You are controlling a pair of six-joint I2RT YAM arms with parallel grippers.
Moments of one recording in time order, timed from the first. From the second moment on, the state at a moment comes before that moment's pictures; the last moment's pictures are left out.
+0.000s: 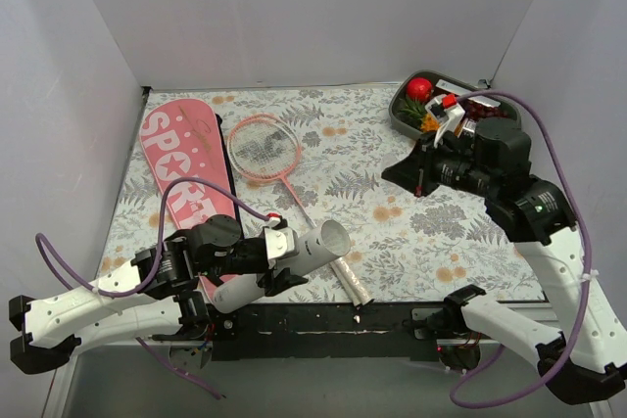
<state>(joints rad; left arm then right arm) -1.18 0.67 0.77 -0.45 0.22 0.11 0.49 0.93 1.29 -0.76 -0.42 0.32</state>
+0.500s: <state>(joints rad) -1.18 0.71 0.77 -0.45 0.21 0.11 0.63 0.92 1.34 -0.77 -0.77 0.36</state>
